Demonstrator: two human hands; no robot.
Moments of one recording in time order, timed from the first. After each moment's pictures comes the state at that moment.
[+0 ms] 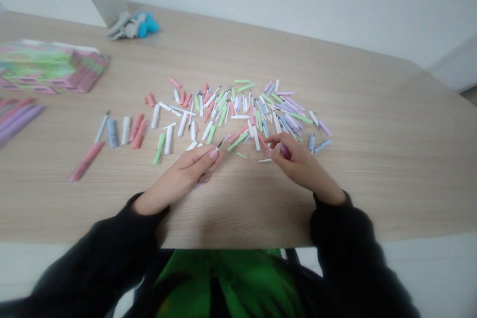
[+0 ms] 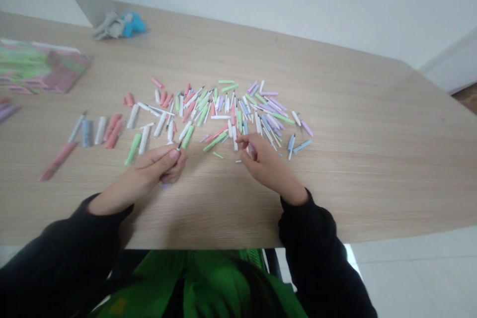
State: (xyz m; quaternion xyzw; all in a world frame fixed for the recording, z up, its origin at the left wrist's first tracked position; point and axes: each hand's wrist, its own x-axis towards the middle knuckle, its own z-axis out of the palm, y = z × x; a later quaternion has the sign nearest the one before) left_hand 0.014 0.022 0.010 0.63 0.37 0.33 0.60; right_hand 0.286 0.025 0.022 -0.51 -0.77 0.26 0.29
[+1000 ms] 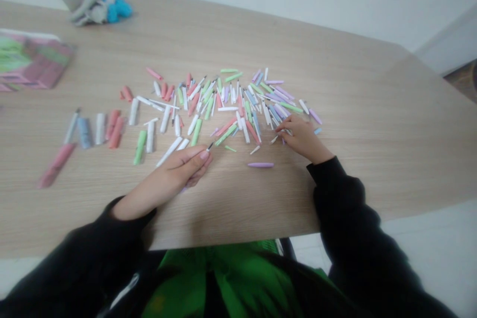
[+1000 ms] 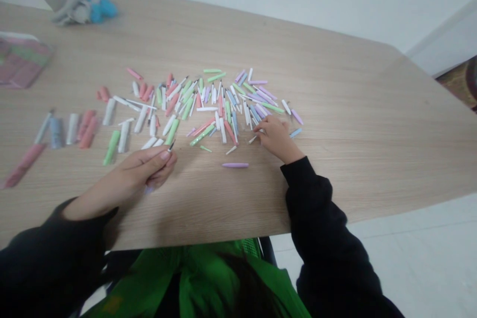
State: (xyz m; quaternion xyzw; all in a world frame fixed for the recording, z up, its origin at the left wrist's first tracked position) left_hand 0.019 0.021 0.012 0.65 0.39 0.26 0.60; right_hand 0.358 0.077 -0.015 -0.63 -0.75 0.10 0.16
